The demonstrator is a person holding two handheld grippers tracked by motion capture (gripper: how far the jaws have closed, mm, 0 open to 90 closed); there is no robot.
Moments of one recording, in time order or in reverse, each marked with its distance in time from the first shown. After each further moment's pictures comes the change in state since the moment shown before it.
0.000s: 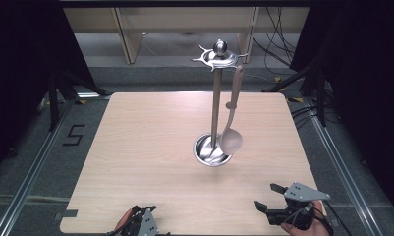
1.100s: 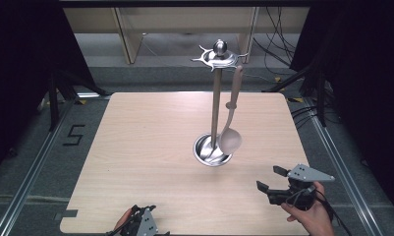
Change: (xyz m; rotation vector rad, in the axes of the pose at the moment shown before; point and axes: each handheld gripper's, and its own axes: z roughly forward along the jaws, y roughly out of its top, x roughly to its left) left arm 0.001 0.000 -0.002 -0.006 0.001 -0.006; right arm -0.023 0.036 0.004 -0.090 -0.042 0.026
